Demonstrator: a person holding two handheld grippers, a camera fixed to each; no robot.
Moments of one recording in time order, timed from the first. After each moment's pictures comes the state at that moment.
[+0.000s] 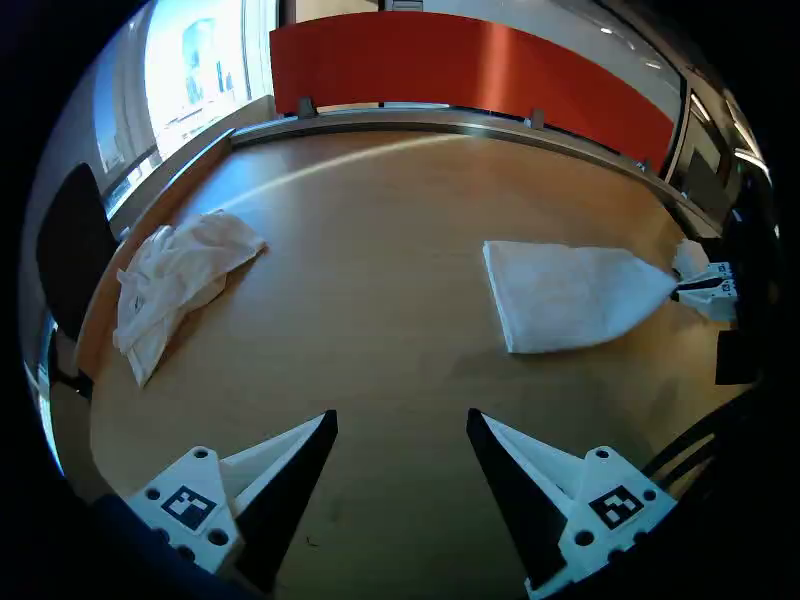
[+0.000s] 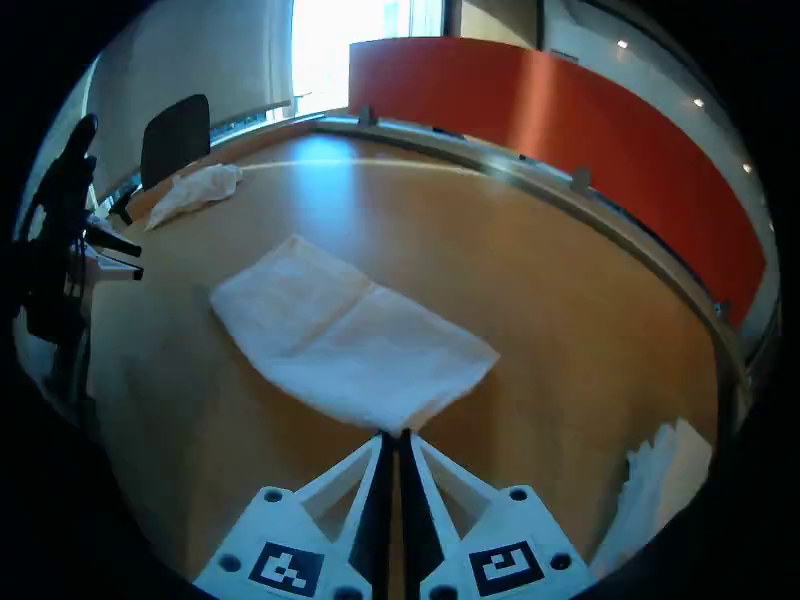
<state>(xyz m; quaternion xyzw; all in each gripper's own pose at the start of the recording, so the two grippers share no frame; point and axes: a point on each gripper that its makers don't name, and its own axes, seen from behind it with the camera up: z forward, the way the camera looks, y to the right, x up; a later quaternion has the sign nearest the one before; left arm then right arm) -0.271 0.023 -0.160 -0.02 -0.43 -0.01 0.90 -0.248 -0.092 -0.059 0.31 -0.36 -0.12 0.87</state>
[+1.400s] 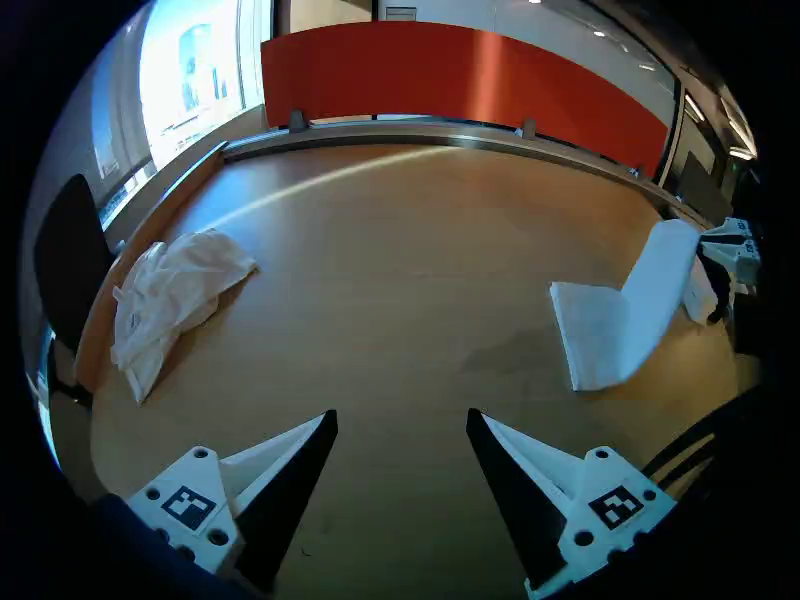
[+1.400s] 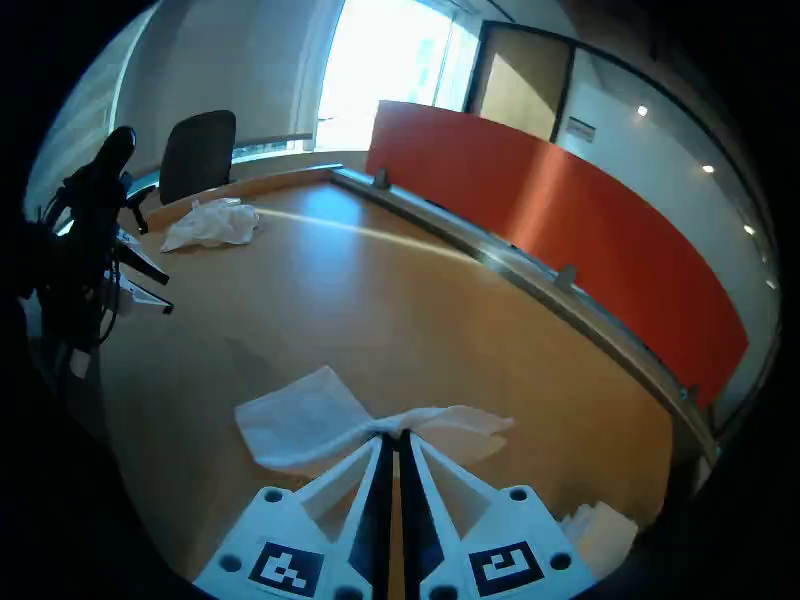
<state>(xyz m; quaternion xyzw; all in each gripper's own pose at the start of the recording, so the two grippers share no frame) -0.255 0.036 -0.147 -0.03 -0.42 0.00 0.91 -0.148 -0.103 -0.039 0.33 -0.27 -0.18 0.89</state>
